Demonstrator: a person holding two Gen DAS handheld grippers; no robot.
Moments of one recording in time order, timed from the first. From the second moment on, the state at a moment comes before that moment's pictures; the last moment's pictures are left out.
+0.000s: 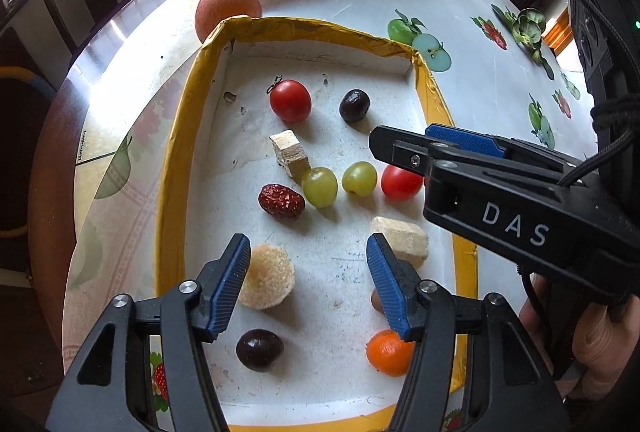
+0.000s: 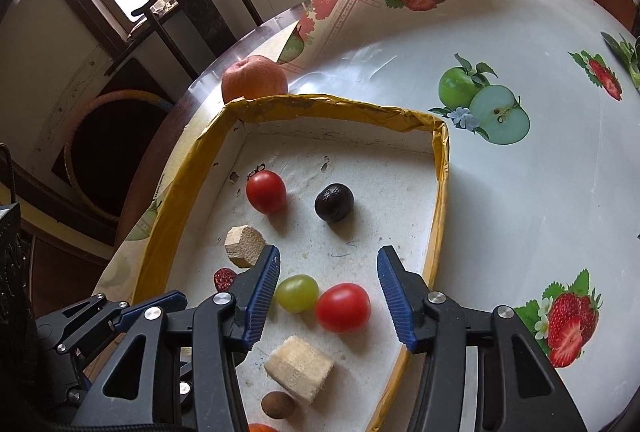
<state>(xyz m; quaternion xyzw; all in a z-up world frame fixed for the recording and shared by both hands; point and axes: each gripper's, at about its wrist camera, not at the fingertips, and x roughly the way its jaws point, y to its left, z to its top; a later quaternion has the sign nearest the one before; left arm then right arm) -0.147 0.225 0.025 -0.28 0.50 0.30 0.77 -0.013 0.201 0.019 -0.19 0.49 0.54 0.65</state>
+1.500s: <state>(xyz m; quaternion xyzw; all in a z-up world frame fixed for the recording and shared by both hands) -0.225 0.150 0.109 -0.19 0.45 0.32 0.81 -0.083 0.094 0.098 -0.28 0.37 0.65 0.61</state>
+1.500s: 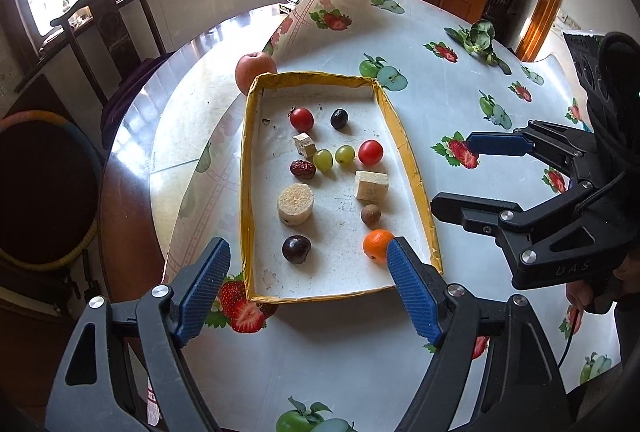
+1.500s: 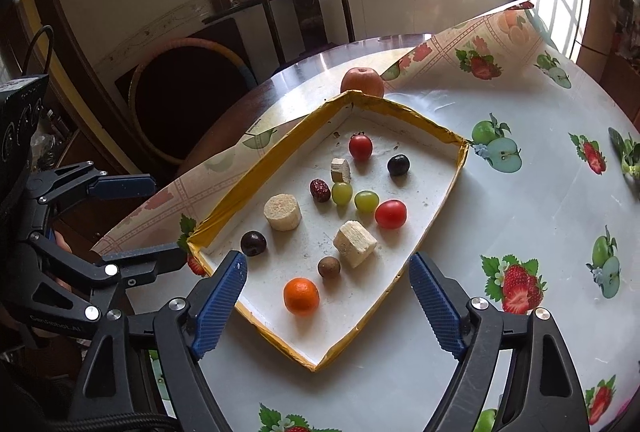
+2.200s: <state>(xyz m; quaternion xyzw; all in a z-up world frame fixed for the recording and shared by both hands) -0.229 0.143 0.126 -0.16 0.42 0.35 0.82 -0.101 0.087 0.106 -0.30 0.34 0.67 0.59</state>
